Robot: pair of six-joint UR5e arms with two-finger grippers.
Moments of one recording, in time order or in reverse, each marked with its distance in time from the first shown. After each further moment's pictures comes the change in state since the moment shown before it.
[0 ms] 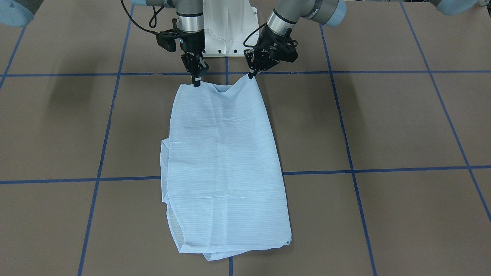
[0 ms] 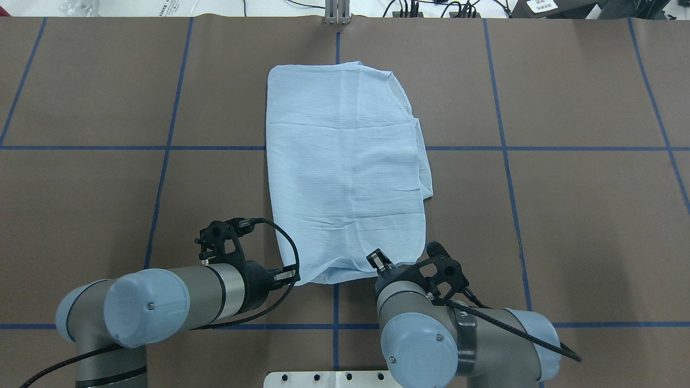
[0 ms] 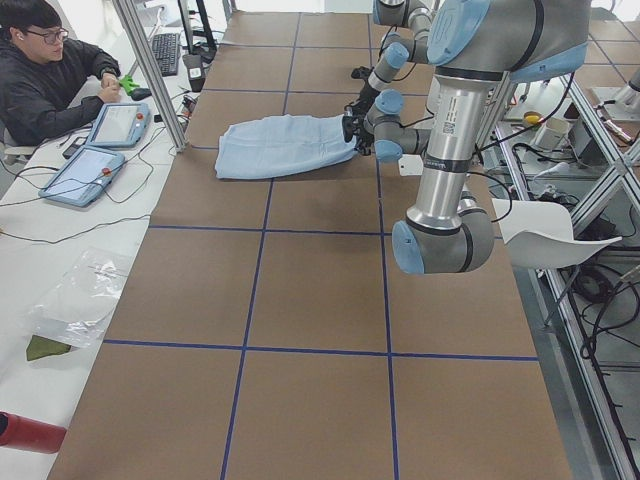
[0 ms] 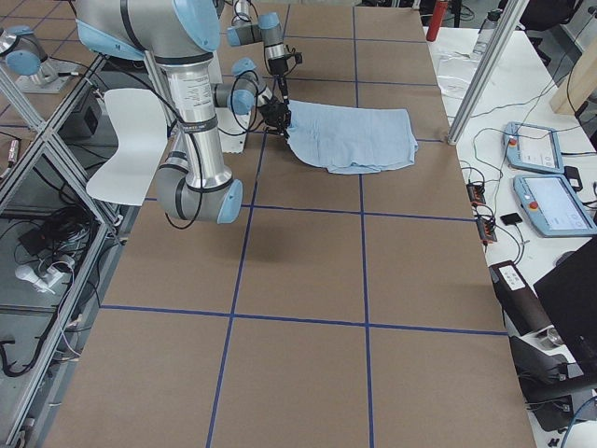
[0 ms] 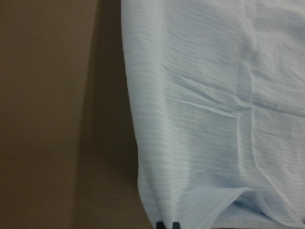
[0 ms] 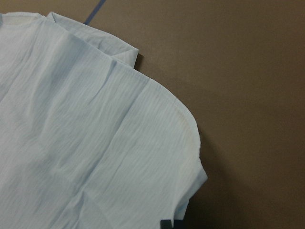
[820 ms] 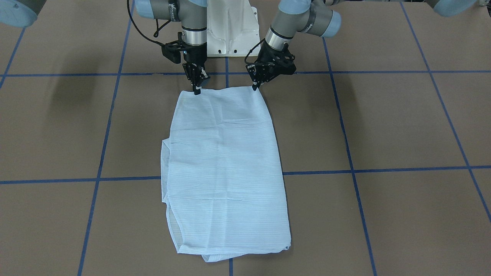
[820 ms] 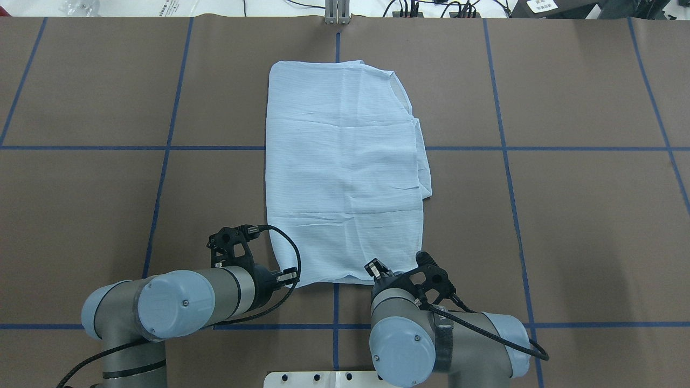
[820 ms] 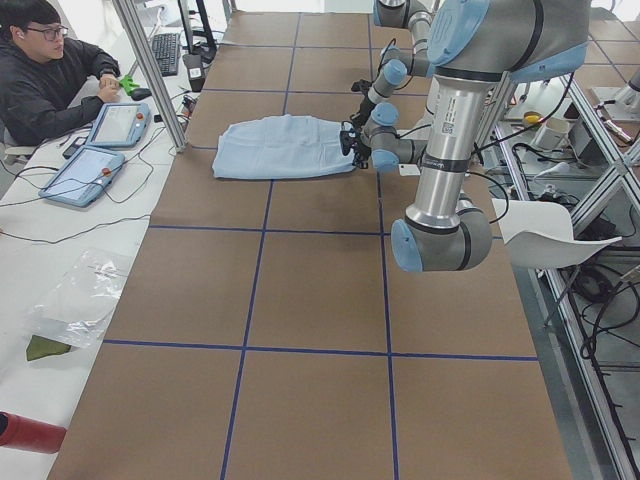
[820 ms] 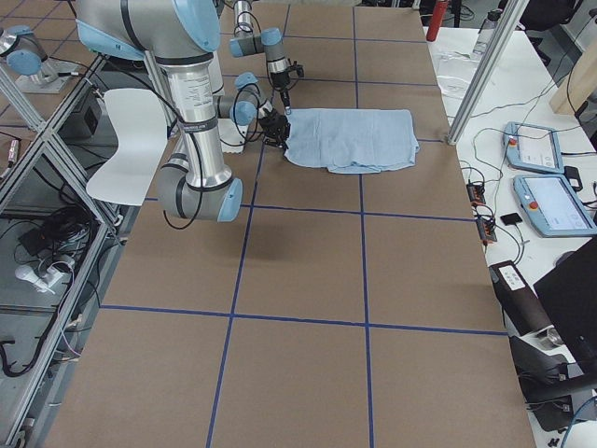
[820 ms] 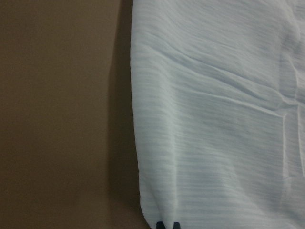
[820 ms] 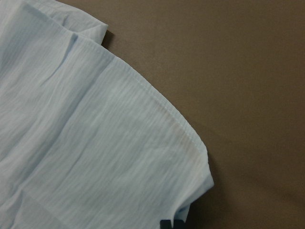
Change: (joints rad) left arm 0.005 -0.035 0.168 -0.017 0.008 -0.006; right arm -0.002 0.013 -0.191 0.121 0.007 0.006
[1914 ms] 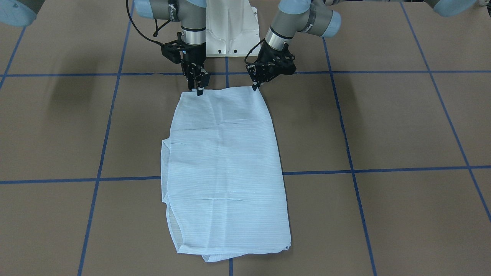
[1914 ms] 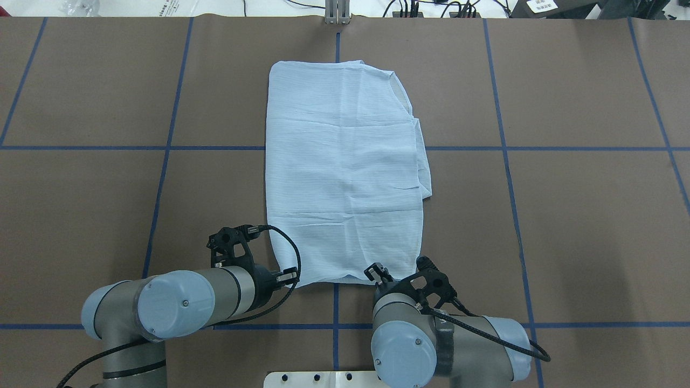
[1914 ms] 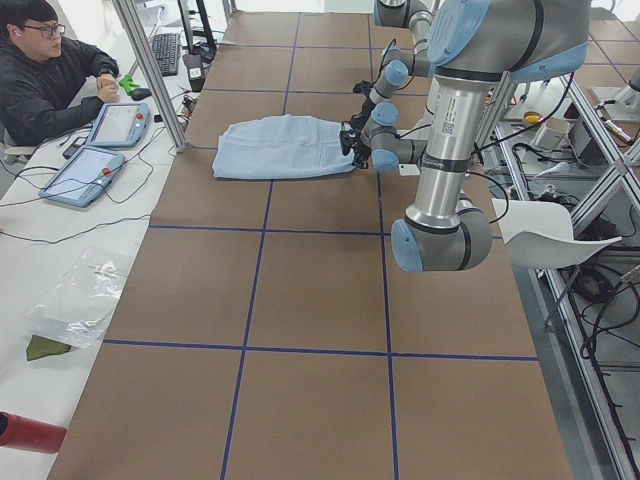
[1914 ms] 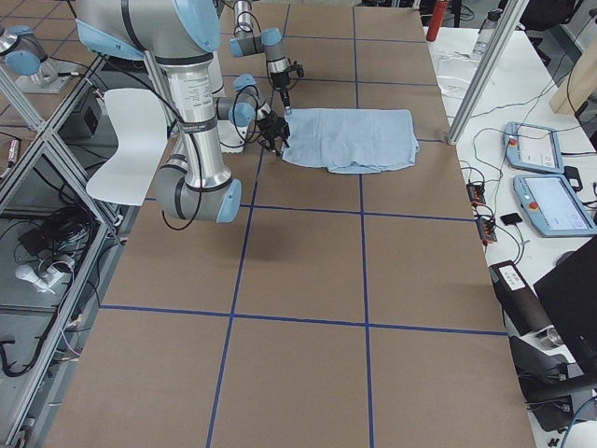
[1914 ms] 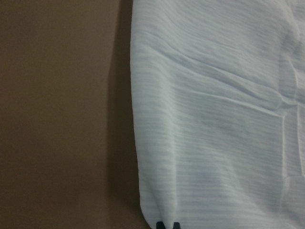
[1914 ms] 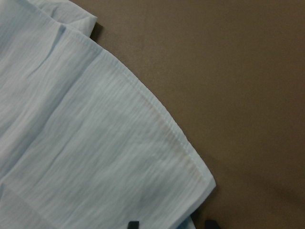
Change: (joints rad) left arm 0.000 0.000 0.000 0.000 0.001 -0.001; right arm -0.009 -0.007 -0.004 0.001 0.010 -0.010
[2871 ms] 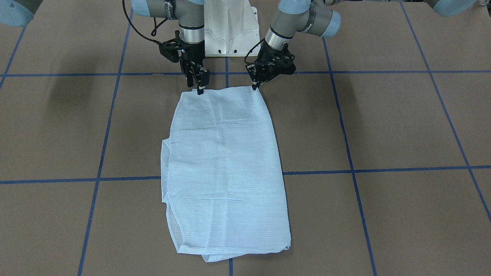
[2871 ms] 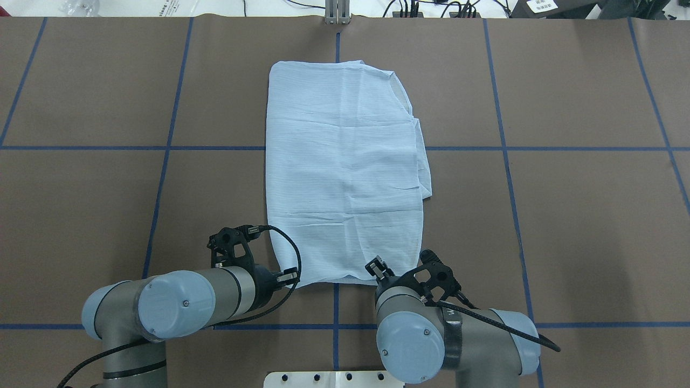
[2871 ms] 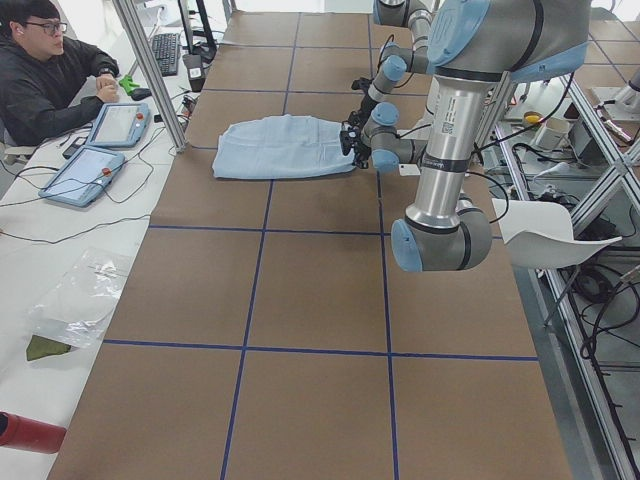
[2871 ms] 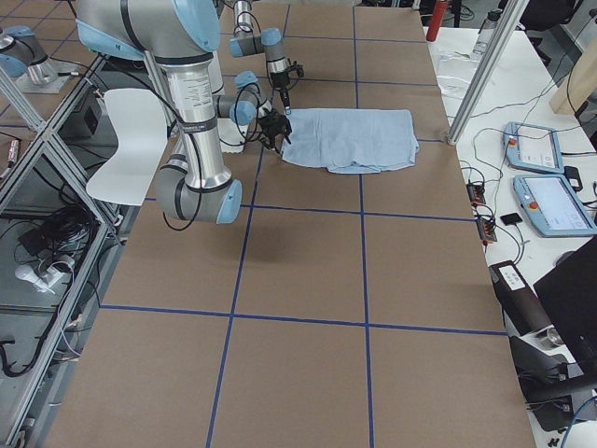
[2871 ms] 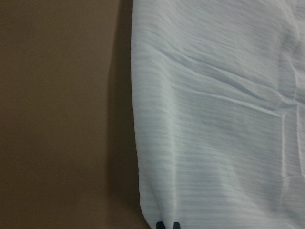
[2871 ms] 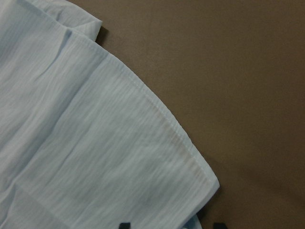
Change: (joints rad) left arm 0.001 -0.001 0.000 0.000 -0.001 -0.002; right arm 0.010 -0.009 0.031 0.001 0.025 -0.008
